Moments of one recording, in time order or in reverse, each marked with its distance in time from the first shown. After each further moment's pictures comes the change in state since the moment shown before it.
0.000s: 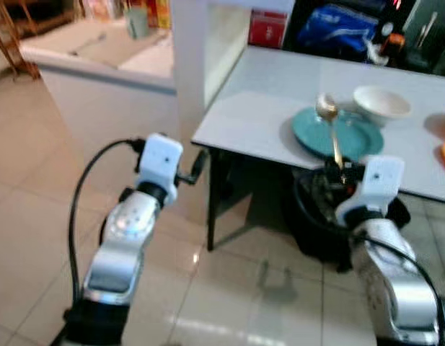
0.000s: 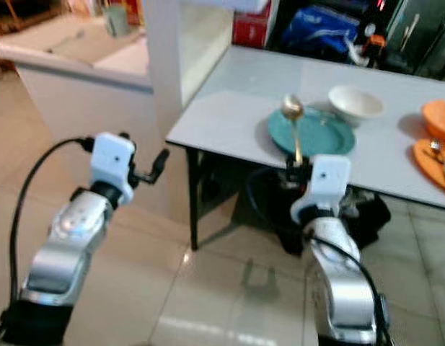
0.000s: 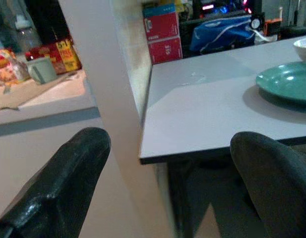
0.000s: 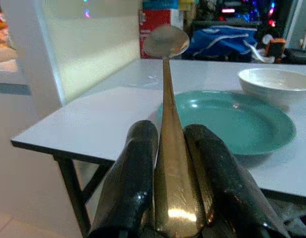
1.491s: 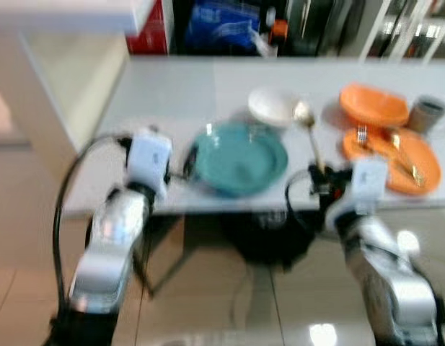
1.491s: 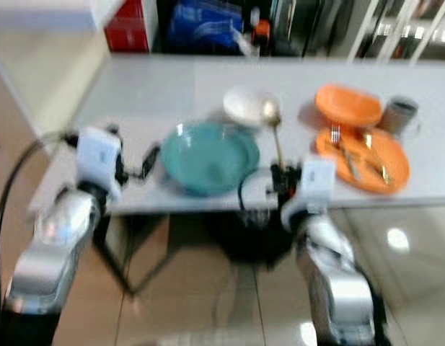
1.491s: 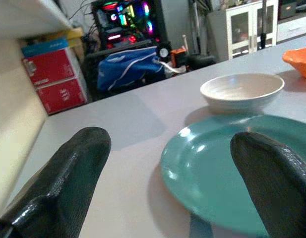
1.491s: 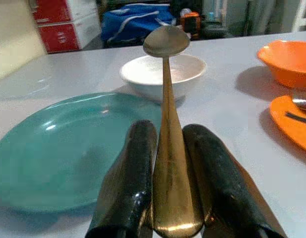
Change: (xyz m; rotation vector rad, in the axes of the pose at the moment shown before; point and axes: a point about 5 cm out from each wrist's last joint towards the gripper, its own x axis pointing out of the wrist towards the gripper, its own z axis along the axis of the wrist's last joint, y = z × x) left arm -0.009 0.007 0.009 0.025 -0.041 -0.017; right arm -0.002 0.009 -0.005 0.063 0.080 0.088
